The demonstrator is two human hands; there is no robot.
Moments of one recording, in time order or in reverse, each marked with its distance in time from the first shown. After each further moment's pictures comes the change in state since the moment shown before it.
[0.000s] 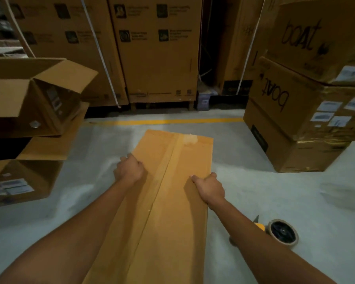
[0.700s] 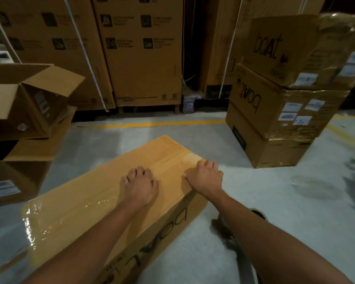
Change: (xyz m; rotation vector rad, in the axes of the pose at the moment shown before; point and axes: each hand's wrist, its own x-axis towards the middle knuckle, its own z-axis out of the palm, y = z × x) left_hand -0.114 0.037 0.029 0.209 0.025 0.407; right_hand -0.020 0.024 -0.057 -0.643 0.222 -0.359
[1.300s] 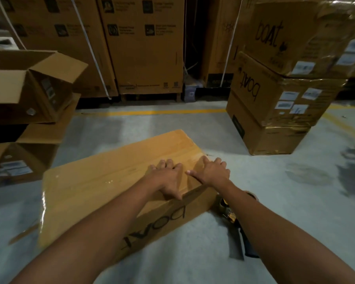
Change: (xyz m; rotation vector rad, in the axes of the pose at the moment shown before) left_hand -0.035 0.077 -0.047 0.098 -0.553 0.268; right_hand -0.034 0.037 -0.010 -0.020 -0.237 0.073
